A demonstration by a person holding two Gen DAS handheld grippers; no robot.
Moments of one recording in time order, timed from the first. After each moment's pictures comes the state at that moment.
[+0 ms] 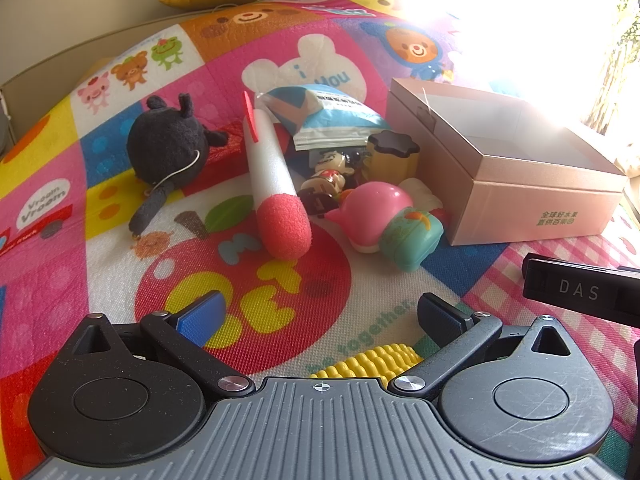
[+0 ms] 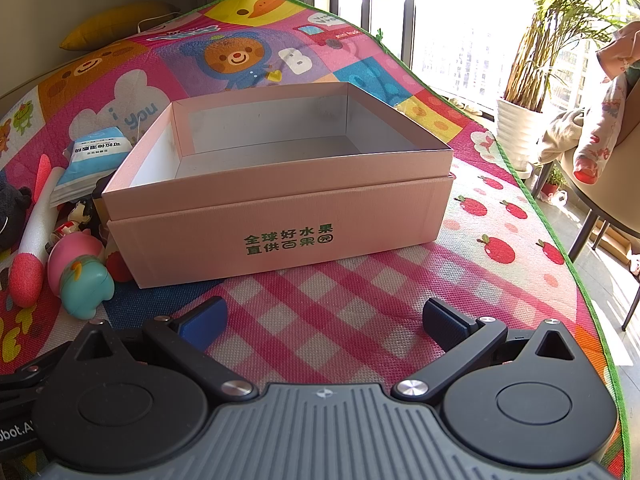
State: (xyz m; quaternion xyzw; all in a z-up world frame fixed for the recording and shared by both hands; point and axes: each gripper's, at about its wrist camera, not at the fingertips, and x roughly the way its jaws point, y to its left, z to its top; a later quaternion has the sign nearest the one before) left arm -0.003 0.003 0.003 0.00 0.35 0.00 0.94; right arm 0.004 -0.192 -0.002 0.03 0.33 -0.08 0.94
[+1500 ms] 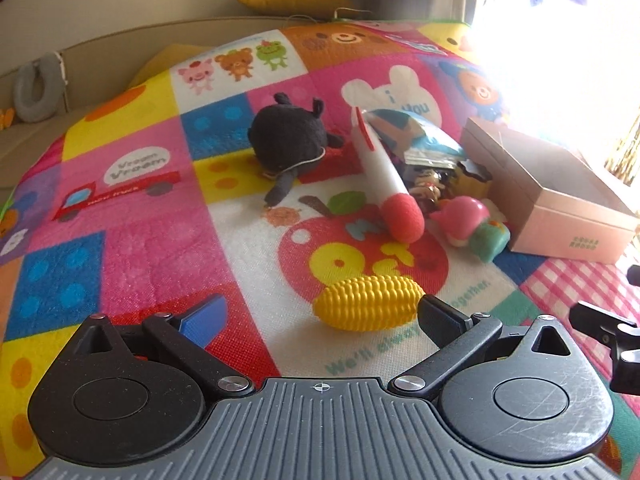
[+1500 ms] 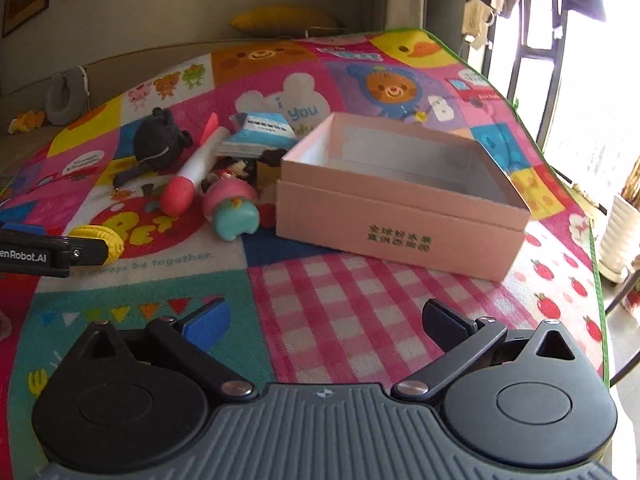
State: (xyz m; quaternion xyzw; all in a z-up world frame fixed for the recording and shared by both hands) left arm -0.062 0.078 0.022 -0.07 0.32 0.05 0.94; right arm -0.062 -0.169 0.029 -0.09 0.27 0.15 0.95
